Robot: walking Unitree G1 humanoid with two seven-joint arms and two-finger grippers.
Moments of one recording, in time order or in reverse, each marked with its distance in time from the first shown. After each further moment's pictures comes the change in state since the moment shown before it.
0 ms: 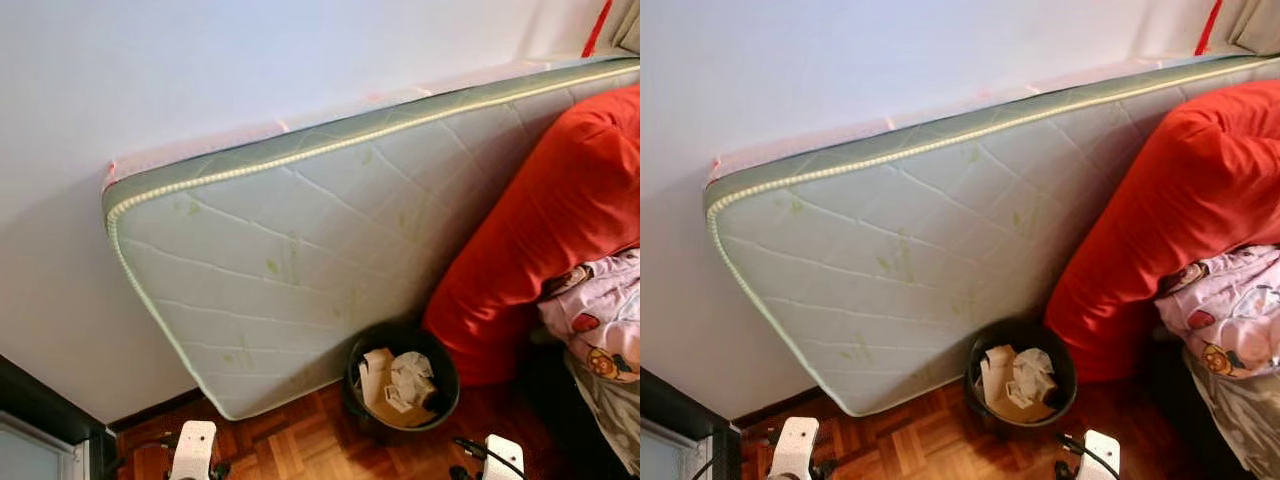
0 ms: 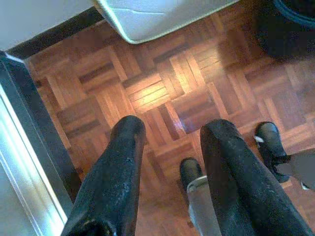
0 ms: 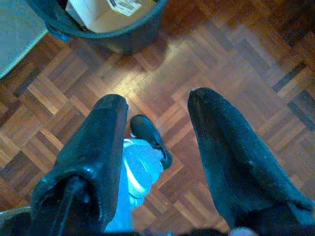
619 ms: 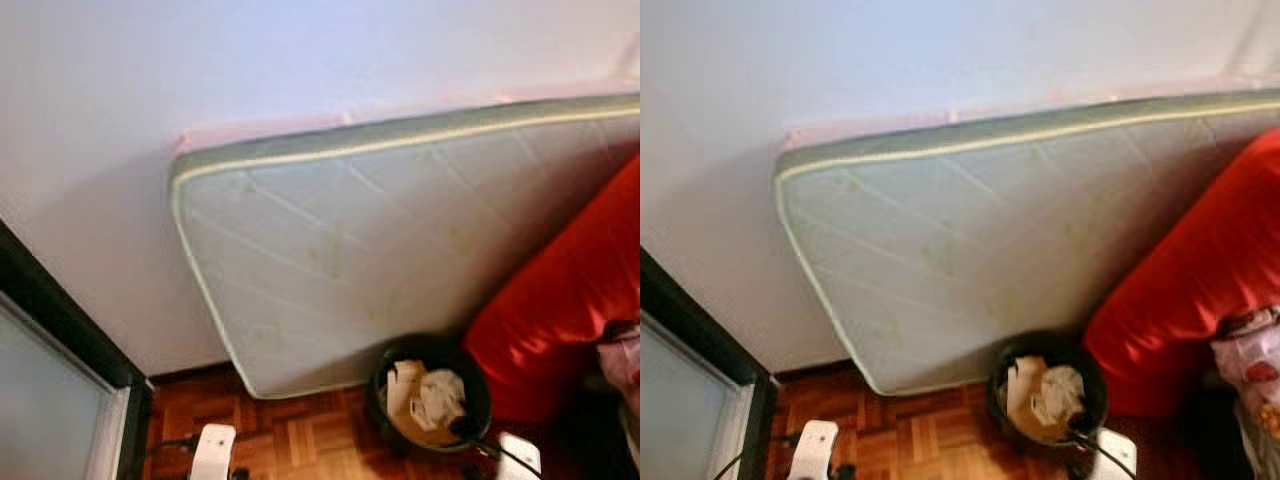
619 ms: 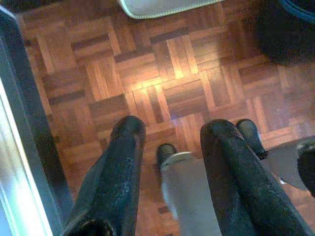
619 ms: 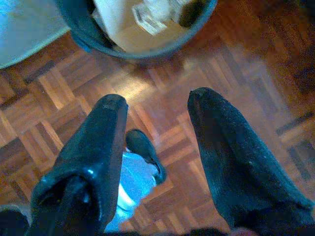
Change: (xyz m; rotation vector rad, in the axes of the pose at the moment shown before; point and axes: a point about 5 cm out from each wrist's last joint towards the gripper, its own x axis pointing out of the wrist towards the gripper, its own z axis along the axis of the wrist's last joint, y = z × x) left arm 0.002 -0.024 -0.002 0.025 0.002 -0.062; right arm -0.002 -0.019 0.005 0.019 -0.020 -0.004
